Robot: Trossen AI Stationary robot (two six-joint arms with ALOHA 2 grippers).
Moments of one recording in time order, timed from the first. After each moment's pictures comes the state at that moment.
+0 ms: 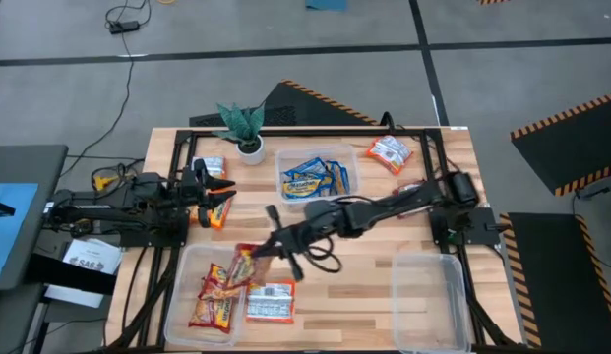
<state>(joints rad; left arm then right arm) 0.01 0.32 0.35 0.02 -0.25 -0.14 0.19 1.93 1.51 0.41 -0.20 -0.22</state>
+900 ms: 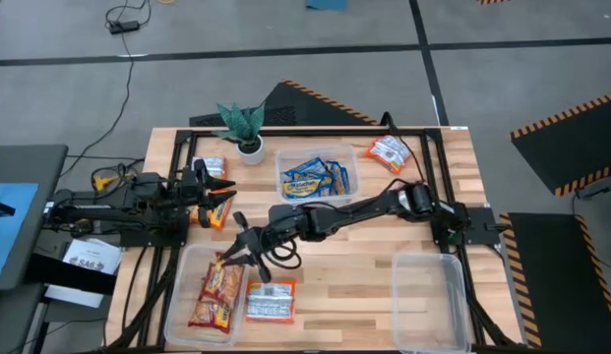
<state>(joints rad) 0.01 0.32 0.35 0.02 -0.25 -0.14 0.15 2.29 1.89 0.43 -0.32 -0.06</state>
